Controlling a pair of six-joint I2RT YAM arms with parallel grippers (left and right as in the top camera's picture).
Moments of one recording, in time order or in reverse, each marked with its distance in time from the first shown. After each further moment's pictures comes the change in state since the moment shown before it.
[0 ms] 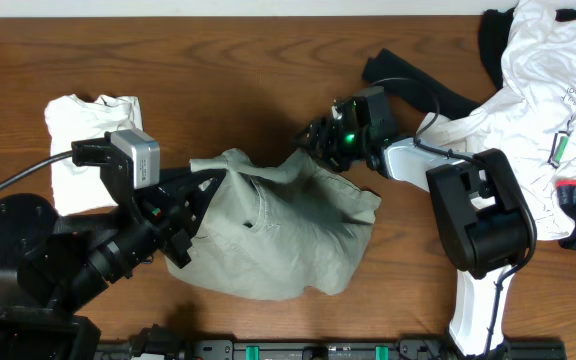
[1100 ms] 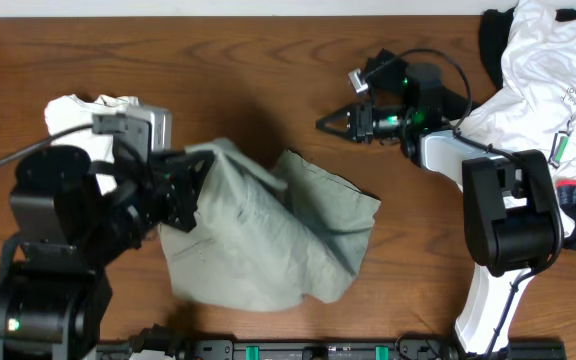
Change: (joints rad) left arm 0.000 0.103 0.002 -0.170 -0.219 0.068; right arm -0.173 -0.034 -0.006 0.253 -0.585 -0.175
